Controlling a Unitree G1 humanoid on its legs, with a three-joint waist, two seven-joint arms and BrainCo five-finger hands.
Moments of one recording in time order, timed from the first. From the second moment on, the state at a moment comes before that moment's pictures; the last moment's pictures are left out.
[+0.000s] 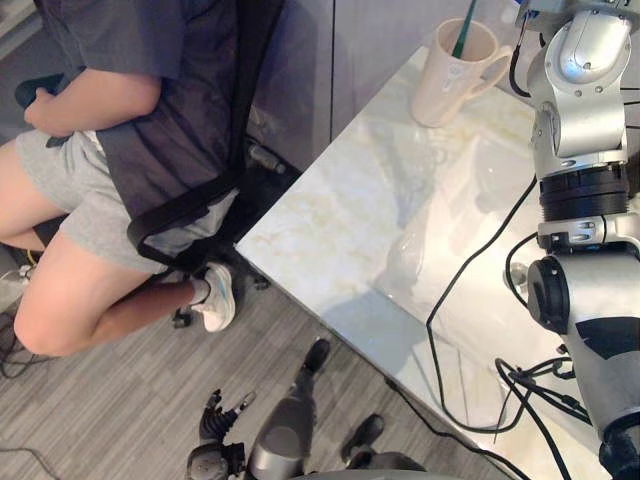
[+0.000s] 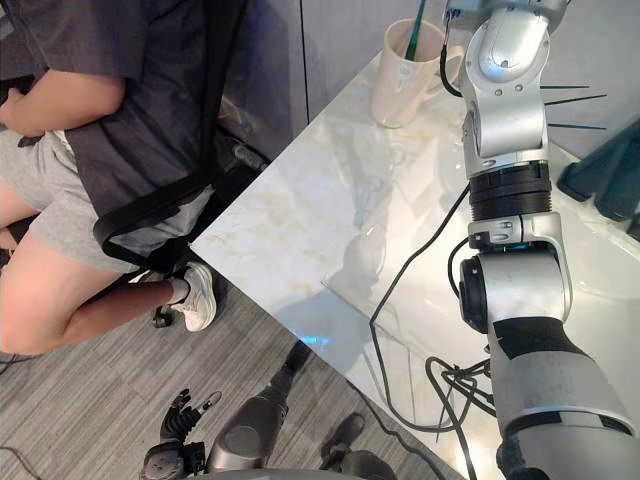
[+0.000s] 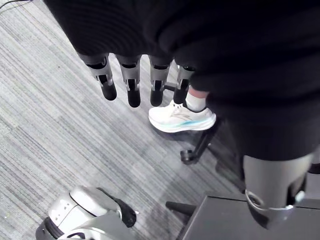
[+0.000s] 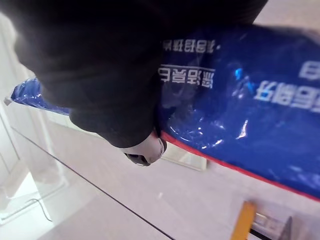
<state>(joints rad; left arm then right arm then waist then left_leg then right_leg) 0.21 0.06 0.16 0.72 0.04 -0.16 0.16 -1.34 -0.48 0.02 0.58 0.04 -0.21 -0.44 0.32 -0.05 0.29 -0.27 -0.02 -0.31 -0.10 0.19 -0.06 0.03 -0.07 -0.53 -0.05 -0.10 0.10</state>
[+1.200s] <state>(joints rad) 0.21 0.09 0.09 0.72 -0.01 -0.16 0.18 -1.34 -0.49 0.09 0.68 0.02 -0.18 -0.45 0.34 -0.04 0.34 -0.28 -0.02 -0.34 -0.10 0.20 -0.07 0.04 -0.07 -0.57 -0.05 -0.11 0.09</state>
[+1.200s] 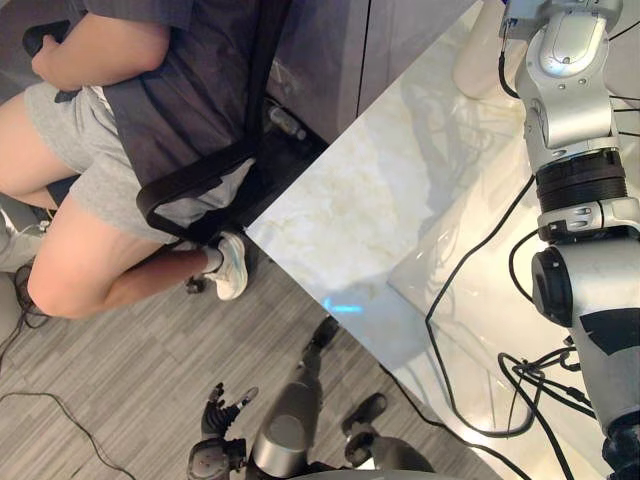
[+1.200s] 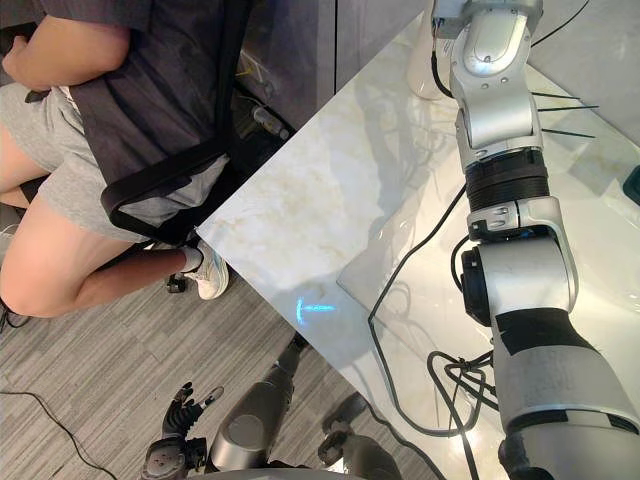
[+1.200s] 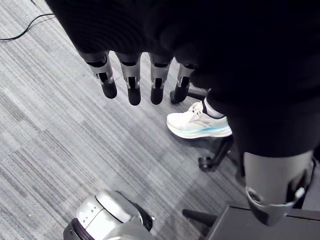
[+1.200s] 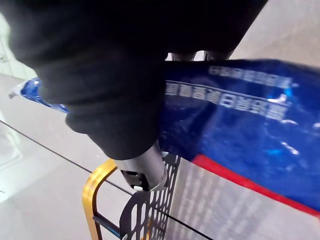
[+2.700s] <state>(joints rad) 0.25 0.10 0.26 0.84 0.02 -0.13 0.15 -0.39 -0.84 -0.72 -0.17 -0.13 -0.35 -0.40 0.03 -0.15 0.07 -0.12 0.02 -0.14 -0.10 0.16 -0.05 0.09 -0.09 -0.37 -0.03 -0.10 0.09</state>
